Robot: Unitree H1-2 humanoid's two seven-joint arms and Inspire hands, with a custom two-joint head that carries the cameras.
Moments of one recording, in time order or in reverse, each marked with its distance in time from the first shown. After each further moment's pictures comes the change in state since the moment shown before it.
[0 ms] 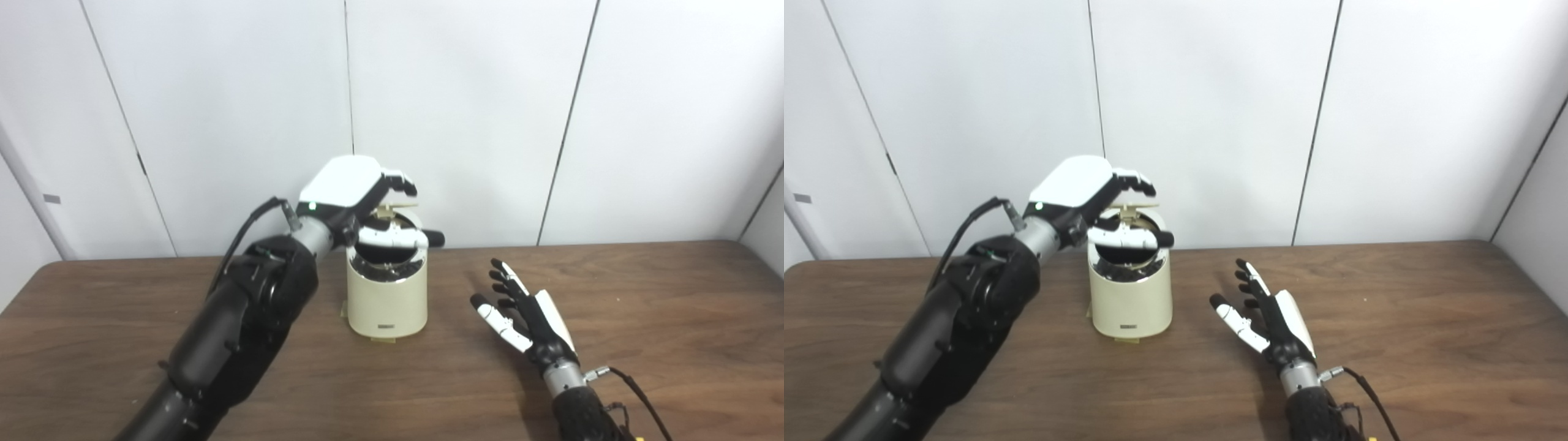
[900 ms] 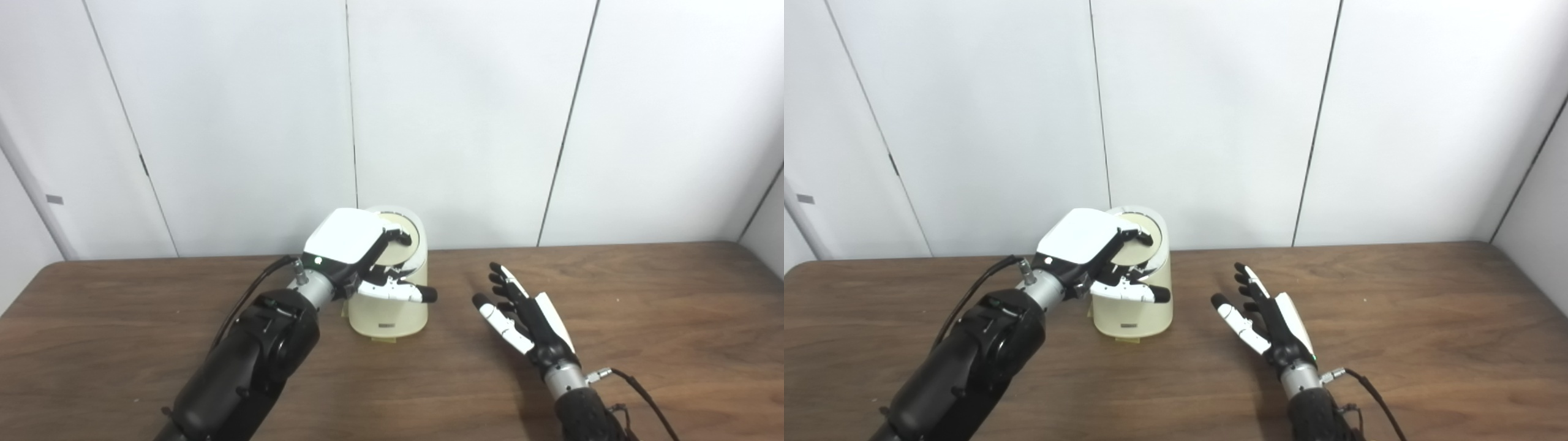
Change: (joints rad) left arm 0.107 0.004 -0.054 0.100 0.112 -0.107 0.119; right arm 0.026 0.000 -0.004 -0.068 0.038 0.065 0.049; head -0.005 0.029
